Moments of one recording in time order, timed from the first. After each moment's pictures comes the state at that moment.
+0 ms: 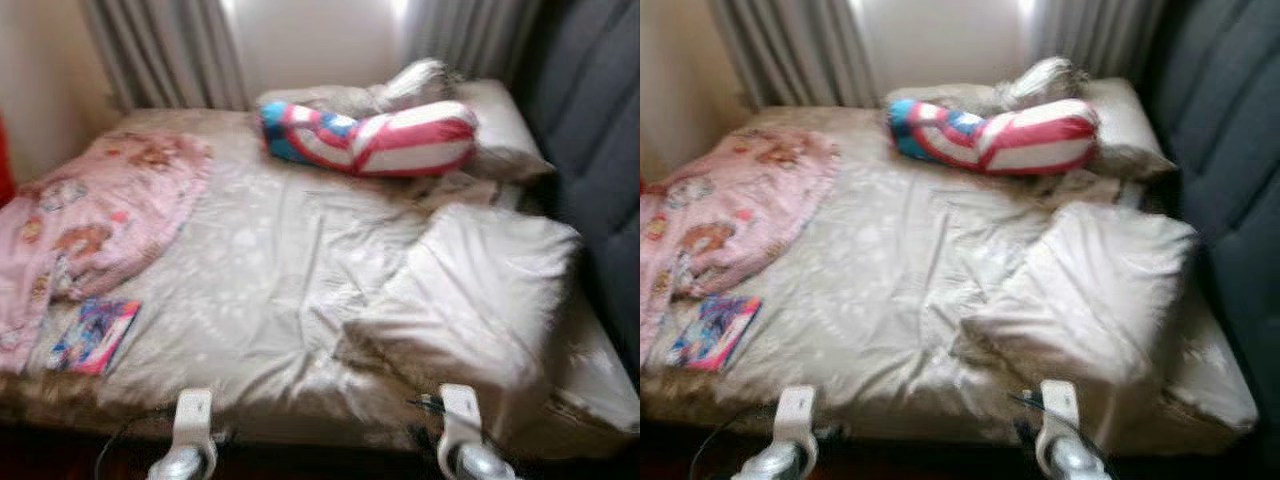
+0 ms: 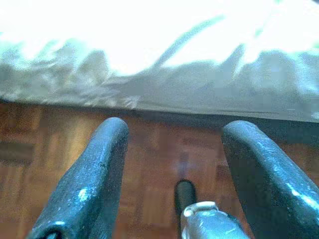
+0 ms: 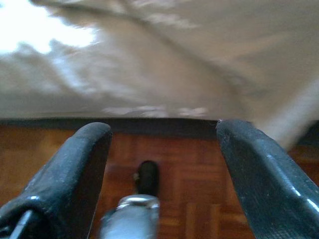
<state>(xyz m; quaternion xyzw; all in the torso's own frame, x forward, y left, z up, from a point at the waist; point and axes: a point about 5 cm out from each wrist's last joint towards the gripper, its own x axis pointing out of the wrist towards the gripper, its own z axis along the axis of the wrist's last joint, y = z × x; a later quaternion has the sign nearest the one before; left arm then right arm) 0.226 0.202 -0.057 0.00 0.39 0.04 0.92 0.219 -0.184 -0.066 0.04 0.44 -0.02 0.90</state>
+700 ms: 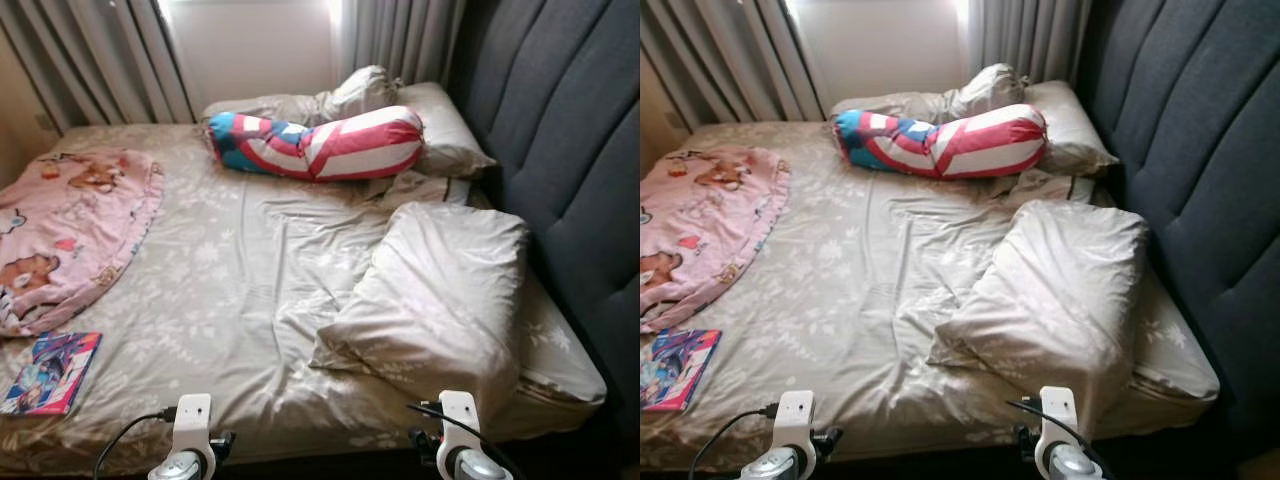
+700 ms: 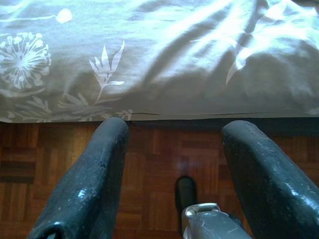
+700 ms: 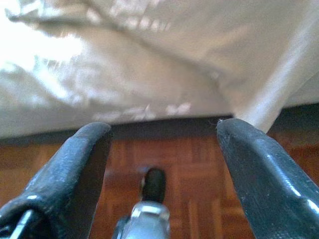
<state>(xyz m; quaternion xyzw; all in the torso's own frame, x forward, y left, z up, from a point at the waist) 0.222 0.208 -0.059 0.00 0.39 0.05 0.92 0.218 -0.178 -0.067 0.04 0.43 -0.02 0.90</state>
